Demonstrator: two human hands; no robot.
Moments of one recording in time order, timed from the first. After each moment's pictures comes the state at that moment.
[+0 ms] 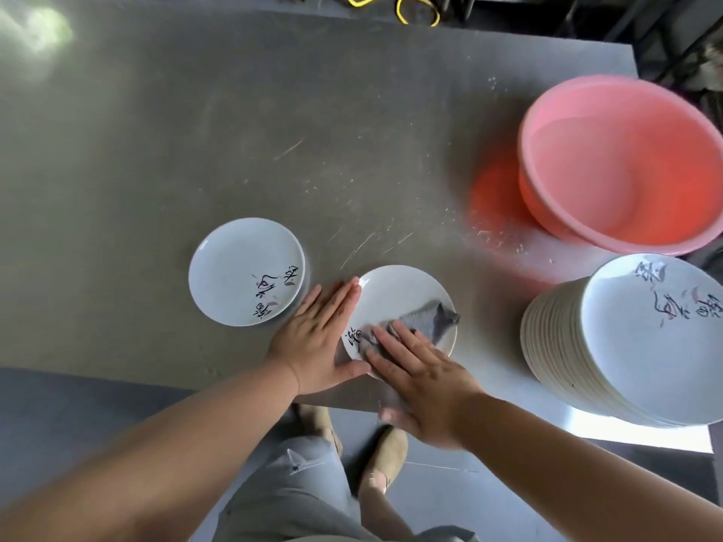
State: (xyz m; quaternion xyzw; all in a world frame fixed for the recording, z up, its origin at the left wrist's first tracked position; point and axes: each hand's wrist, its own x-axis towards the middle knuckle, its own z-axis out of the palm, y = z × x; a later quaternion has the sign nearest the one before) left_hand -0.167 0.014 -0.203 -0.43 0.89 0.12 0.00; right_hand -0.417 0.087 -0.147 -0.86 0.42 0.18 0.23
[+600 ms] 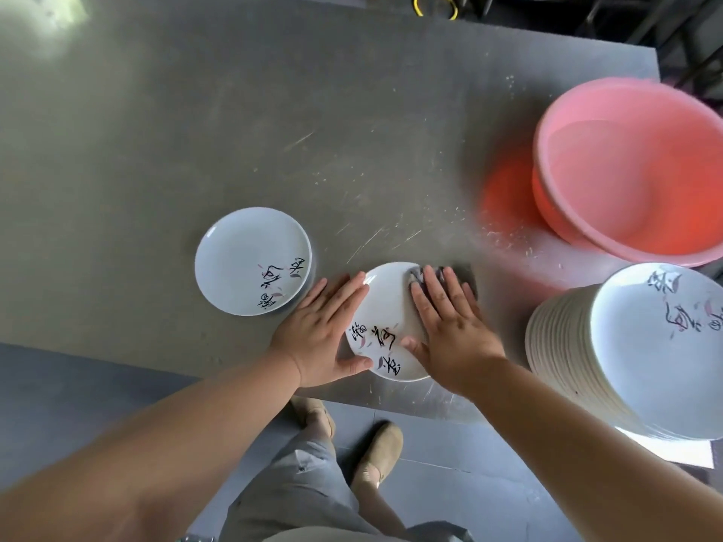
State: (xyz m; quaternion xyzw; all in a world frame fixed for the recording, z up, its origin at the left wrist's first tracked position) left_hand -0.169 0.012 -0.205 -0.43 0.90 0.12 -0.01; right_hand -0.437 0.036 -0.157 -0.77 0.60 0.18 0.15
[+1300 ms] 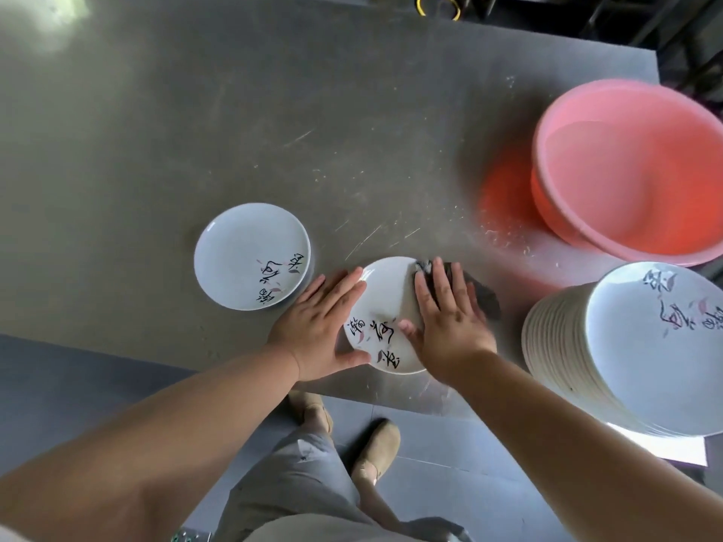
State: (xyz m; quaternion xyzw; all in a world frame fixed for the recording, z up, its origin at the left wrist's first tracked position) left_hand -0.170 0.012 -0.203 -0.45 0.89 0.12 0.00; right_hand -0.428 0.032 -0.152 -0.71 0.66 0.15 0.20
